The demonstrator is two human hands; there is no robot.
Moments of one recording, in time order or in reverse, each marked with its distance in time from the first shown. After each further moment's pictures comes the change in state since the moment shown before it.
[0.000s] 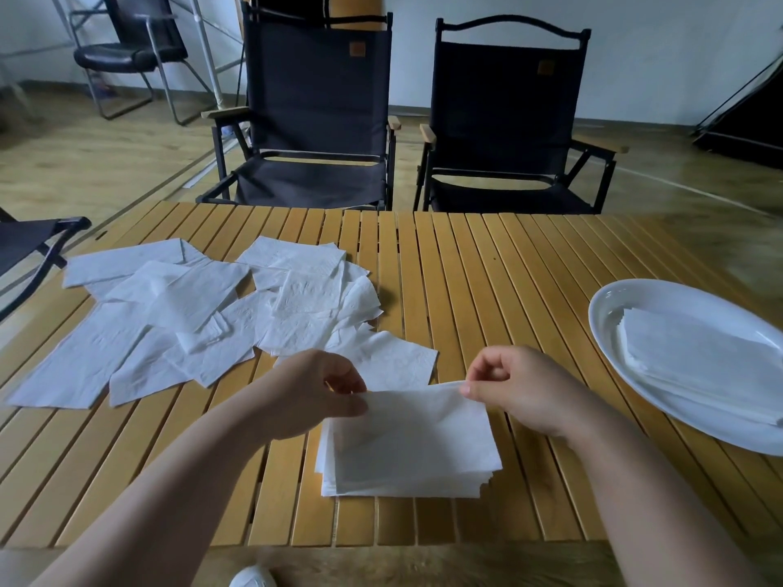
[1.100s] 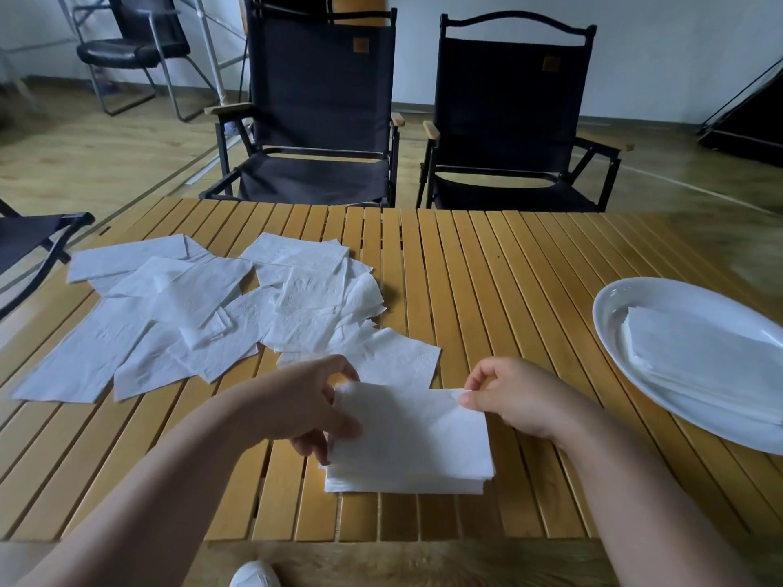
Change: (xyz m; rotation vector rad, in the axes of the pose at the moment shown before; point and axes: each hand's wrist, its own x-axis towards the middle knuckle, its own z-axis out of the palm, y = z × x) left_hand -0.008 0.000 -0.003 -0.277 -0.241 -0.185; right_hand 0.012 0.009 0.015 -0.071 -0.092 0.146
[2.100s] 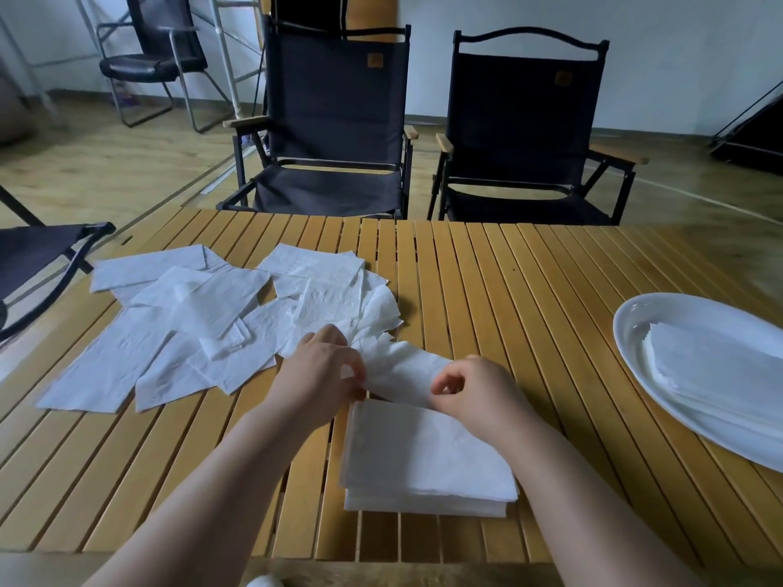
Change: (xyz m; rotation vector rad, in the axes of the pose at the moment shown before) left_hand 0.048 -0.025 -0.008 0.509 0.613 0.239; right_hand 0.041 -0.026 0.049 -0.084 0.270 -0.169
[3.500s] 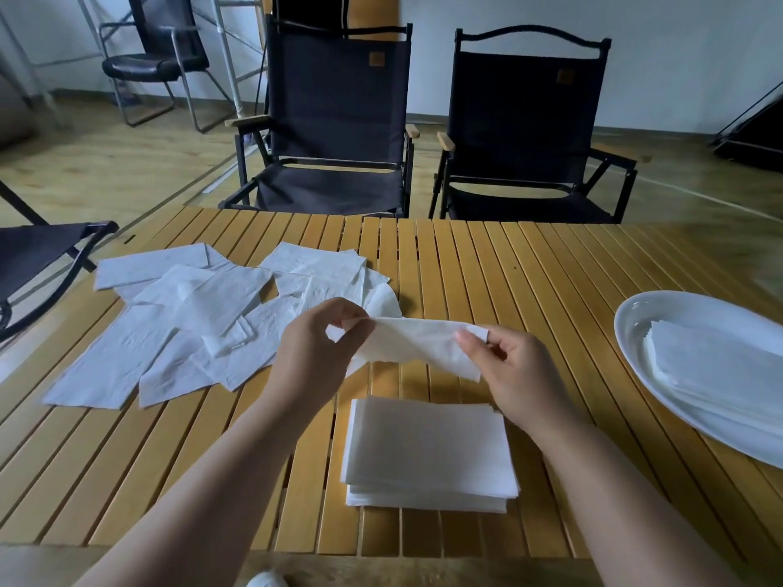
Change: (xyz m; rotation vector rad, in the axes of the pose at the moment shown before) left_hand -0.005 0.021 -0.020 -0.530 0.361 -0.064; right_hand -0.013 0.002 -0.036 0.366 0.222 -0.229
